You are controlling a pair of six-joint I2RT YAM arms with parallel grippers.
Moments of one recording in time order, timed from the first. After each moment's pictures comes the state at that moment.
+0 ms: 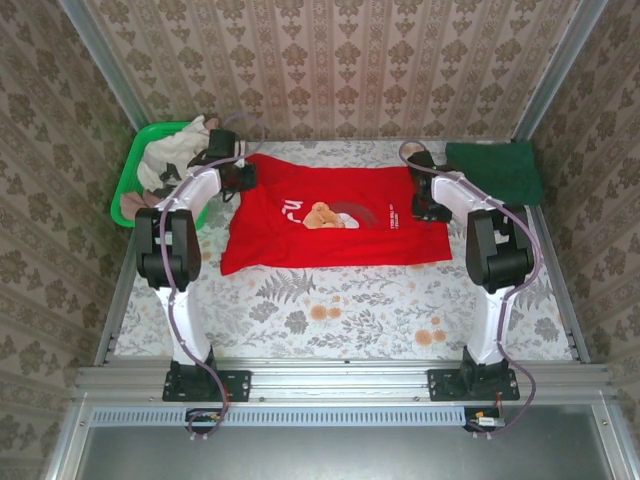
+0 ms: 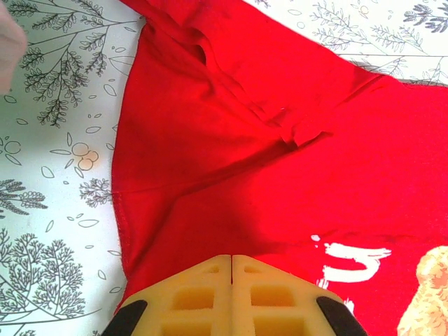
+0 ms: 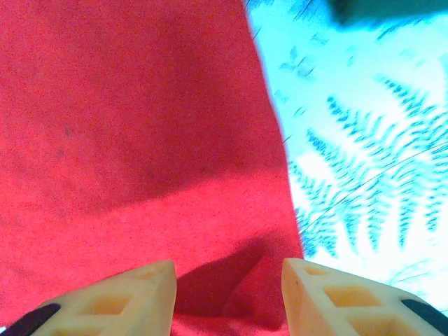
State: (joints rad) left arm -0.16 2.05 1.65 -0.53 0.16 -0.20; right arm 0.16 2.02 1.54 -0.85 0.37 0.40
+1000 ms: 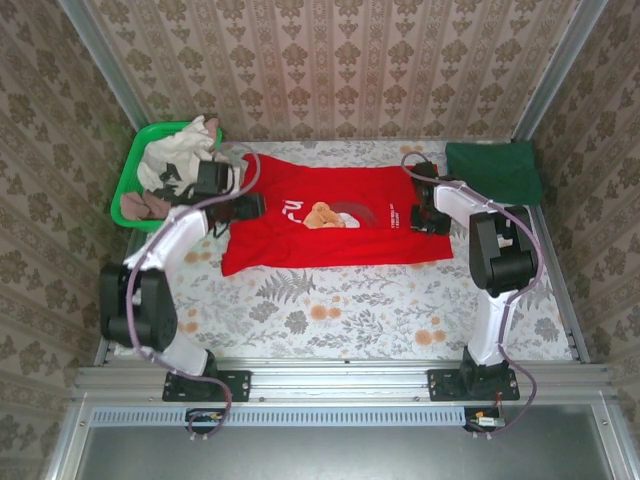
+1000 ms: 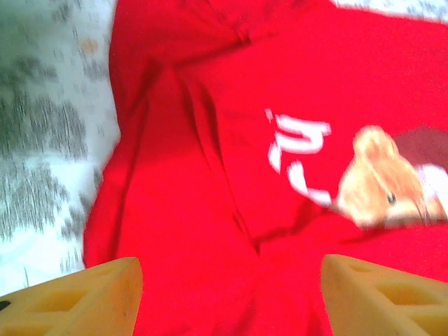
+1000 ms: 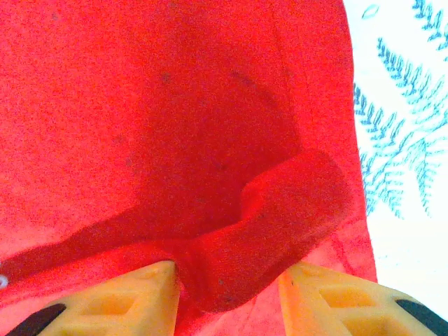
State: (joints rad) left arm -0.22 1.51 1.10 -0.48 0.15 -0.24; right arm 0.14 2.00 1.42 -0.81 0.23 0.43
